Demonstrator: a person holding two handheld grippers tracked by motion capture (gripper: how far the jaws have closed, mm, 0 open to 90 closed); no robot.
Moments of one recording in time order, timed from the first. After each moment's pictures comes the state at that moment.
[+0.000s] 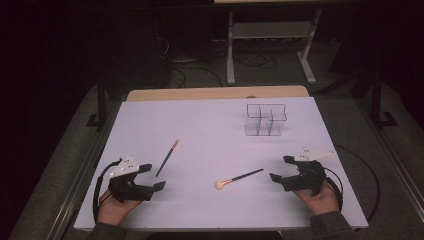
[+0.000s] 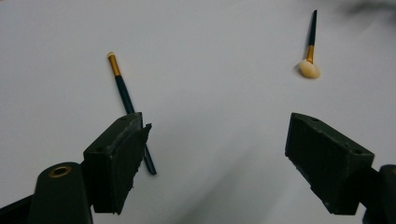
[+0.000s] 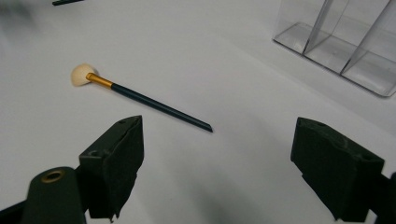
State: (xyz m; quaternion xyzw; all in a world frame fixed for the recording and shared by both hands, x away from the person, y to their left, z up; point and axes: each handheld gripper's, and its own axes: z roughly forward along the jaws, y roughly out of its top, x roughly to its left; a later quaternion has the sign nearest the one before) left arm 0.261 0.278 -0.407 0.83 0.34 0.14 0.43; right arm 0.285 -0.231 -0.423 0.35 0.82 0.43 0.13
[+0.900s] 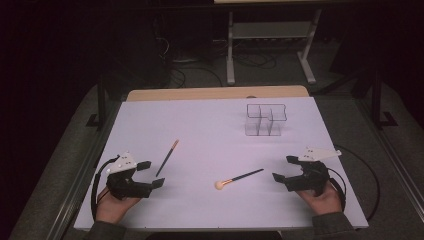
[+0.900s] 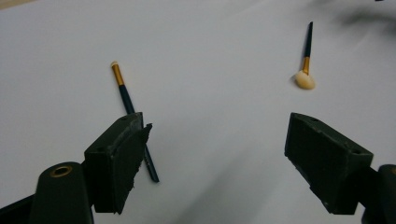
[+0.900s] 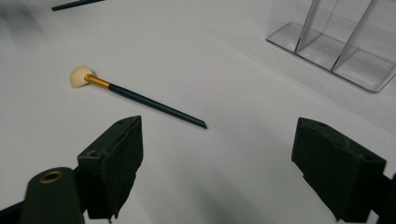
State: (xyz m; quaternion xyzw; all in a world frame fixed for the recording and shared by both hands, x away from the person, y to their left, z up) left arm 0.264 0.279 -0.395 0.82 0.34 0.14 0.44; right arm 0.283 -0.239 -0.423 0.36 0.81 0.44 0.13
